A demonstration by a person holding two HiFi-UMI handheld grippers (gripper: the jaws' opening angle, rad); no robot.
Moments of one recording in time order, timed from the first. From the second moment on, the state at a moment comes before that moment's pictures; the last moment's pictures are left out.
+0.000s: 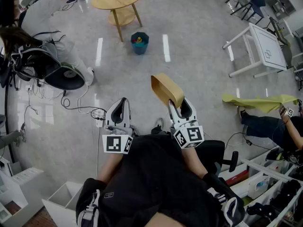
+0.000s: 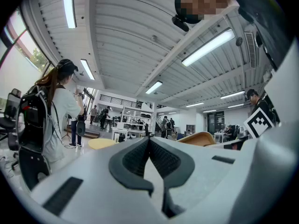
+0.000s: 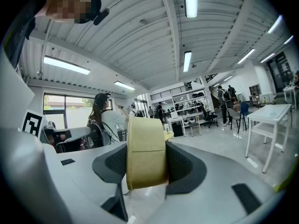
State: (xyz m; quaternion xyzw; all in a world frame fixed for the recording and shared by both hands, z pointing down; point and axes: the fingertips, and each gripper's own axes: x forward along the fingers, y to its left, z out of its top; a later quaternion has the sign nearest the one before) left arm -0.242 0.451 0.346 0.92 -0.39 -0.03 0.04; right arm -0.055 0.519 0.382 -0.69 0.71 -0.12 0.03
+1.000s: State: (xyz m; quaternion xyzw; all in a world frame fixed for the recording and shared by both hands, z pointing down) left arm -0.171 0.463 0.344 0.91 -0.41 -0.02 0.04; right arm 0.018 0.522 0.393 -0.68 0.72 -0.14 0.04
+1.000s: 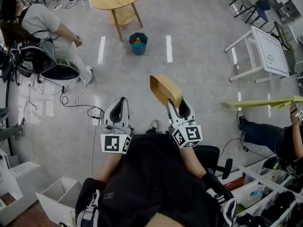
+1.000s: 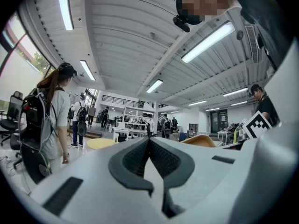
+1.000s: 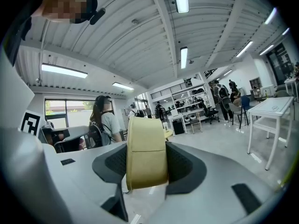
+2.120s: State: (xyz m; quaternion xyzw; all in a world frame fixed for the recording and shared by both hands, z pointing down) left arm -0.053 0.319 0.379 0.91 -0.41 -0.01 0.07; right arm 0.126 0.386 0.443 -0.67 0.72 -0.17 0.00
